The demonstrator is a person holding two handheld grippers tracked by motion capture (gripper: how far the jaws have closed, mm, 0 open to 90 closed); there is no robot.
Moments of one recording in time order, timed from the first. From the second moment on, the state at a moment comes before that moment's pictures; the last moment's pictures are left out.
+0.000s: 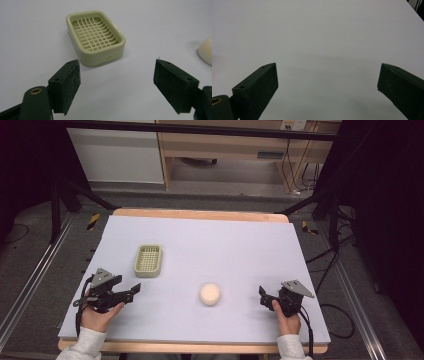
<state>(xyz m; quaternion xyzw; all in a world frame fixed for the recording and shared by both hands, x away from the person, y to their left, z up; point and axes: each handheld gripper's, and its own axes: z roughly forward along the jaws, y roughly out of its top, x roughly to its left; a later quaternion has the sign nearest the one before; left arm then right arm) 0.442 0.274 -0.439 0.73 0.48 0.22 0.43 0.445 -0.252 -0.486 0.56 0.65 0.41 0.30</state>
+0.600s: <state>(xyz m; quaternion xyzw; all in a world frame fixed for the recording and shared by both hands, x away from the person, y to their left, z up) 0.442 0.249 -0.439 0.75 0.45 0.22 0.43 0.446 -0.251 -0.486 0.56 0.66 0.41 0.30</state>
